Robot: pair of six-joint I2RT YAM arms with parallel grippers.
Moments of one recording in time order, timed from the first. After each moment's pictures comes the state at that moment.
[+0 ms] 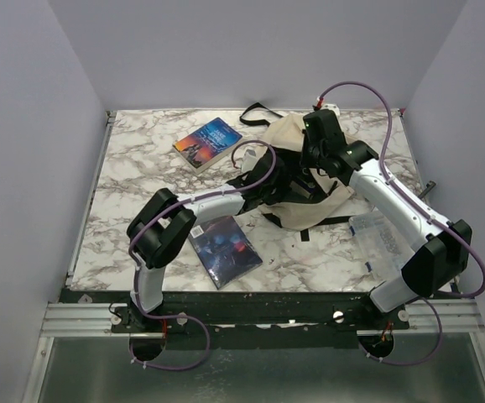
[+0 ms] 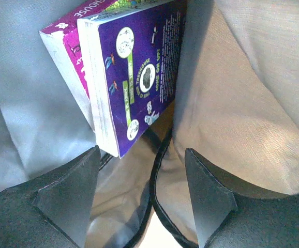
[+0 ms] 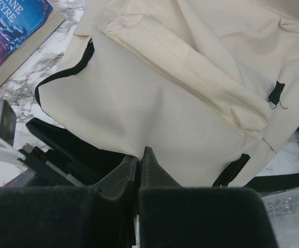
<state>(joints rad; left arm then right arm) -0.81 1.97 1.33 0.09 -0.18 -1.61 0.54 1.54 1.48 -0.65 0.37 0.43</state>
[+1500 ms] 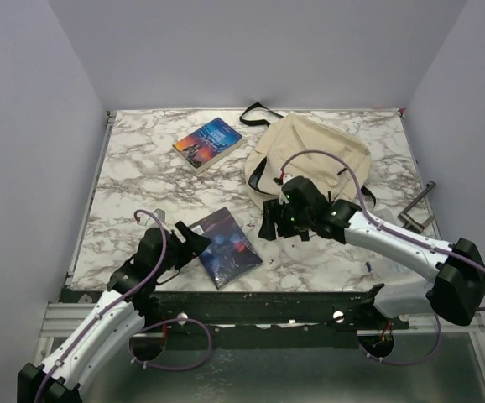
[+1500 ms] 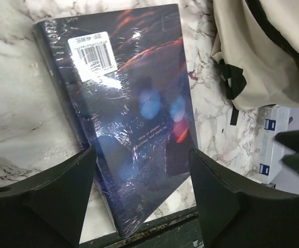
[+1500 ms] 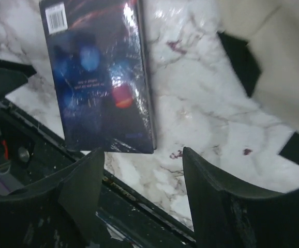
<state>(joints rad) -0.49 0.45 0.25 -0.36 0.01 -0.99 0.82 1.32 1.02 -0.51 0.01 0.50</state>
